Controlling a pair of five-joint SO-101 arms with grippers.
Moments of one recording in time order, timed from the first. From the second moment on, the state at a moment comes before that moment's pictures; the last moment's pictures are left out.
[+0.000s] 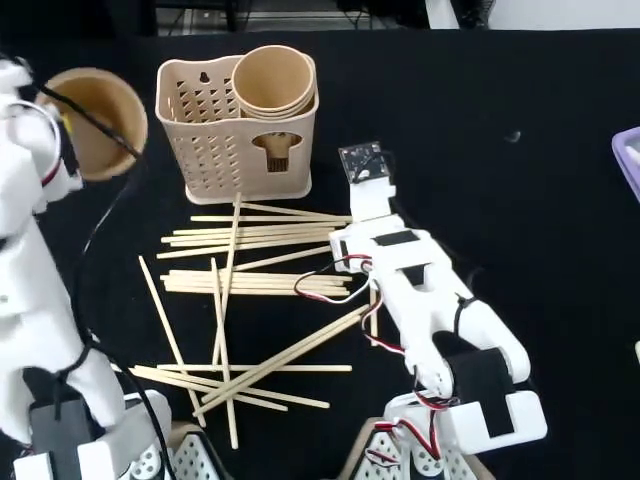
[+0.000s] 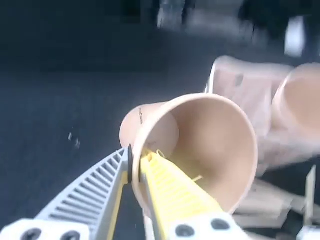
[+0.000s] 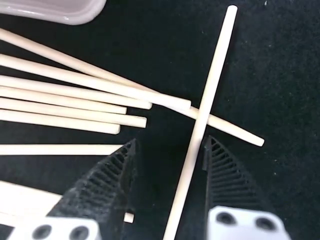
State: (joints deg) left arm -19.3 -18.9 -37.6 100.1 0.9; right arm -11.6 -5.2 51.7 25.9 1.5
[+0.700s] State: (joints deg) left arm 10.4 -4.4 -39.4 77.8 15.3; right arm -11.6 -5.2 51.7 25.9 1.5
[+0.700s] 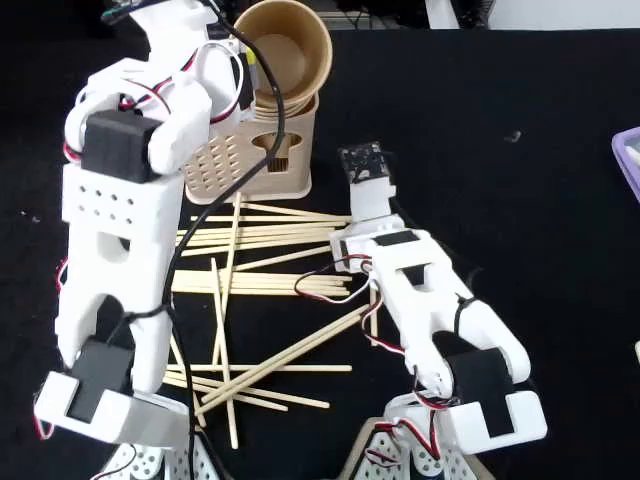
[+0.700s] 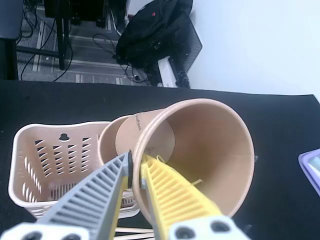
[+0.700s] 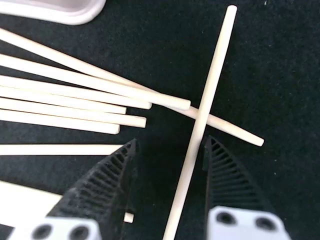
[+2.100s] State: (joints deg) left arm 3.9 2.4 -39.2 85.8 7.3; right arm -11.6 -5.2 51.7 25.9 1.5
